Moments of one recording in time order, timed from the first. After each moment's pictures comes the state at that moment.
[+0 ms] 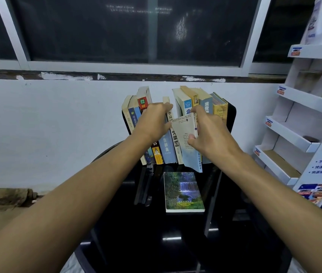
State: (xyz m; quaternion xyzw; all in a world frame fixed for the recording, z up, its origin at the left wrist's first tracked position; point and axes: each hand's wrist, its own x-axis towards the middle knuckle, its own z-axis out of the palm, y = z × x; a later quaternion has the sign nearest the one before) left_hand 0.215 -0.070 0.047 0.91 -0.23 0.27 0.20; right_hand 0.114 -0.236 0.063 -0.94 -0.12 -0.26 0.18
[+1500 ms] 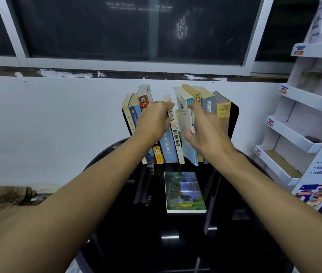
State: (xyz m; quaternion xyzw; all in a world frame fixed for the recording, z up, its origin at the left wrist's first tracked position) left_hand 0.207 -0.073 0.049 0.91 -0.18 0.29 0.22; right_hand 0.131 -0.230 0.050 -0.92 -0.15 -0.32 0.17
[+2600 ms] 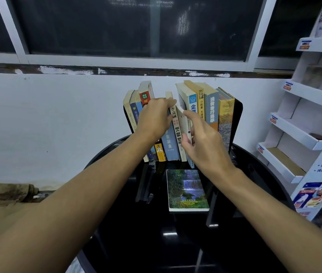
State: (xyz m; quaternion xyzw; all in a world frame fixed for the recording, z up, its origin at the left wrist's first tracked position) left_hand 0.211 -0.072 0.044 0.91 -0.19 0.30 0.23; right_hand 0.124 -0.224 0.009 -0.87 -0.22 -0.40 0.20
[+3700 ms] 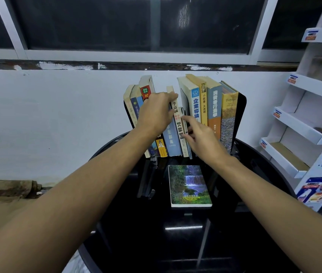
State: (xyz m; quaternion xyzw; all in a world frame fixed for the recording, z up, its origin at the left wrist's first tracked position) left_hand 0.217 -0.071 0.041 0.91 -0.18 0.31 0.22; right_hand 0.180 -0.243 -0.023 -0.91 -0.21 -0.27 0.23
